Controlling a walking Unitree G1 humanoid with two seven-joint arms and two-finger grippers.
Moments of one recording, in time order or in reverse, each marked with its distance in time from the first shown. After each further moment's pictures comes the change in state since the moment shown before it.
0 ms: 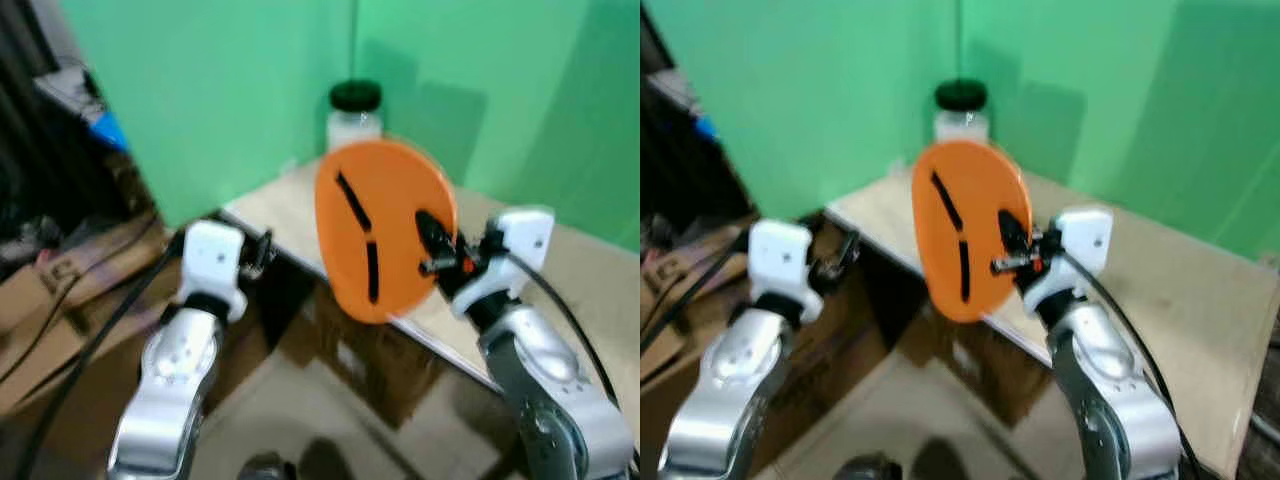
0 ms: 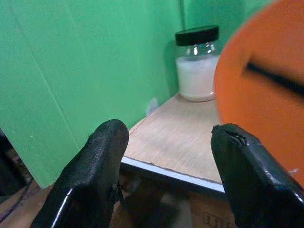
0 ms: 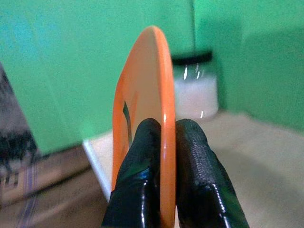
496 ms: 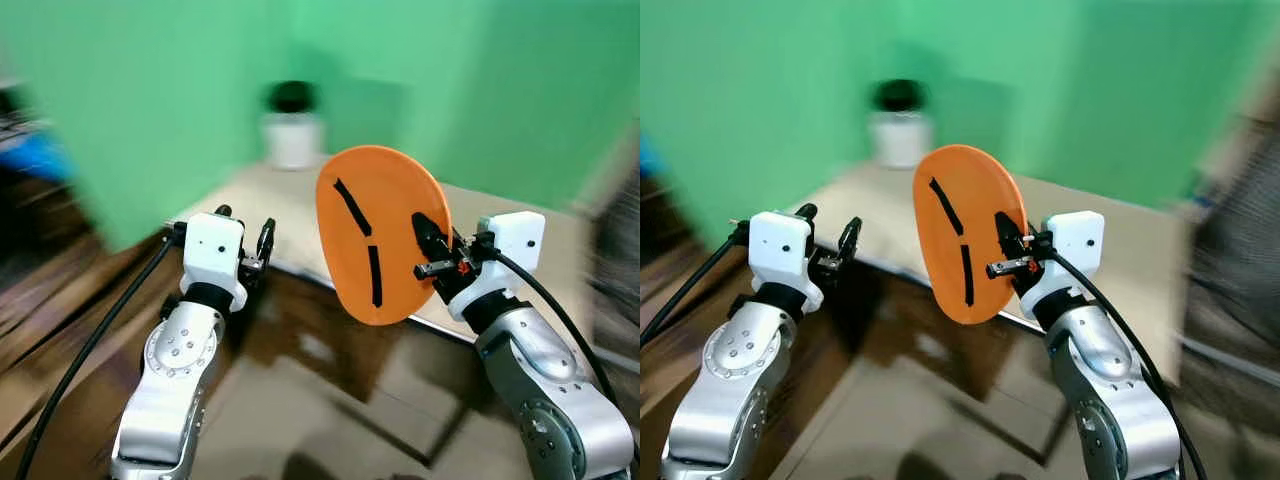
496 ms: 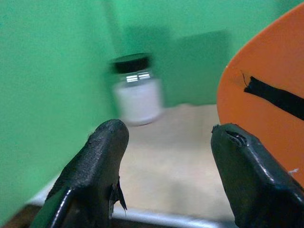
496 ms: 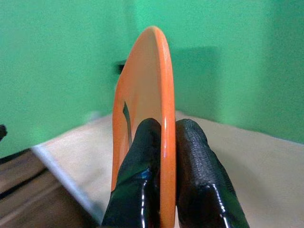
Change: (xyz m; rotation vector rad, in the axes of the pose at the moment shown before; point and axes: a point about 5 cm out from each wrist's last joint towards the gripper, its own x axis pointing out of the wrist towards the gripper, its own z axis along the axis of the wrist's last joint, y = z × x) left arm 0.003 0.002 0.003 -0.017 -0.014 0.024; right arm 0.002 0.002 0.004 -0.053 -0.004 0.008
